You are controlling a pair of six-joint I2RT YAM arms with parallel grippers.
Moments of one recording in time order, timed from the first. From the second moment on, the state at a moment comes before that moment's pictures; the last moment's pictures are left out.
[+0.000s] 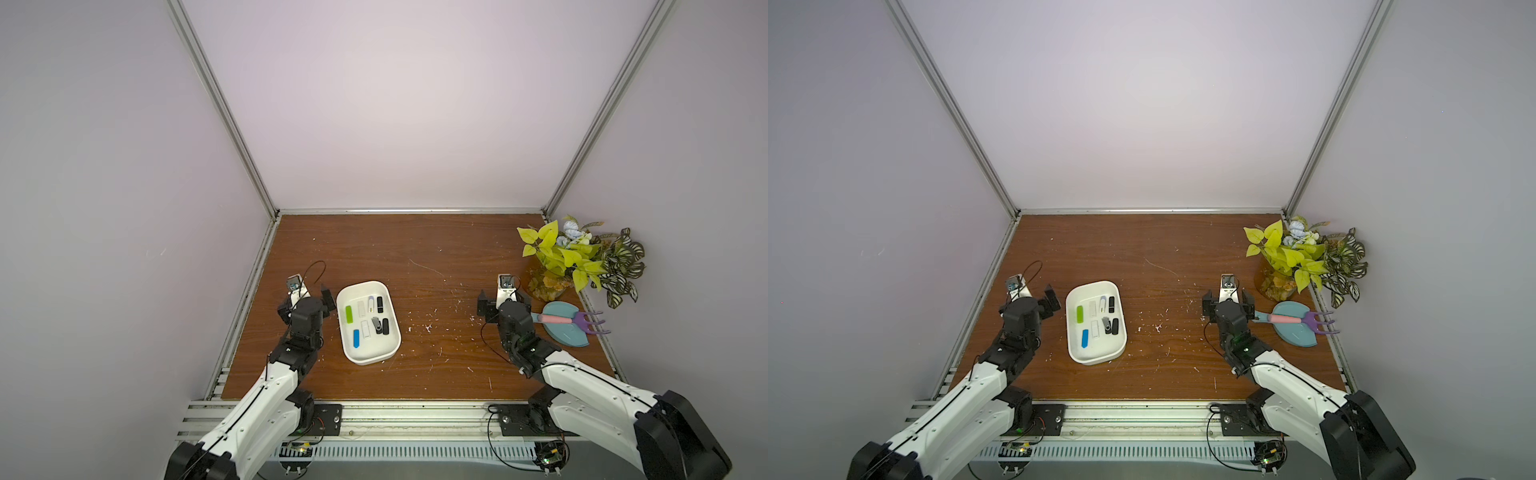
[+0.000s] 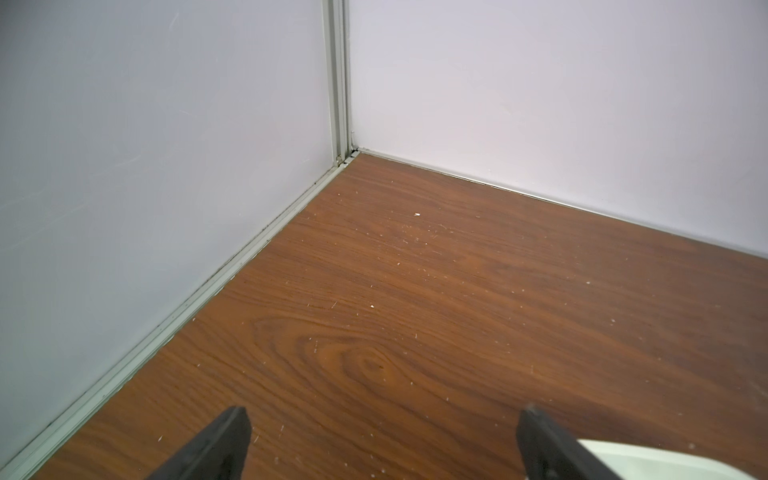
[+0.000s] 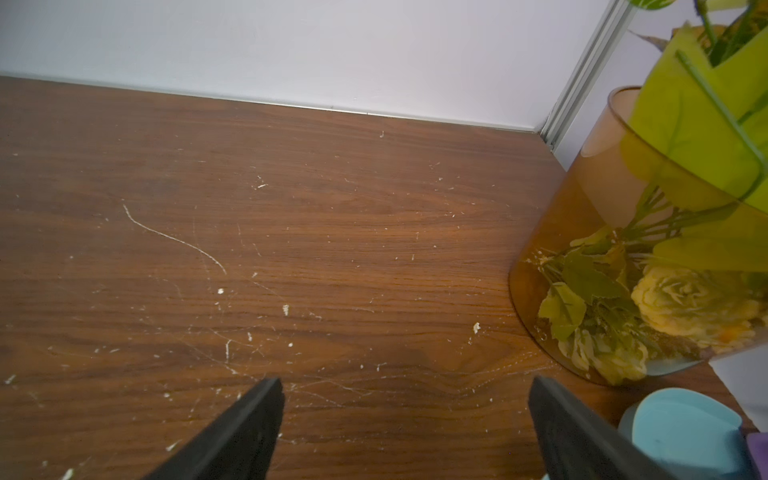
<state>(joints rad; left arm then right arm) -0.27 0.82 0.21 0.28 -0.59 -0.25 0.54 1.01 0.27 0.34 0.62 0.10</state>
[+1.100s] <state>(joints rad) -0.04 1.55 0.17 1.27 -0.25 0.01 0.12 1.56 0.18 1.24 0.37 0.00</state>
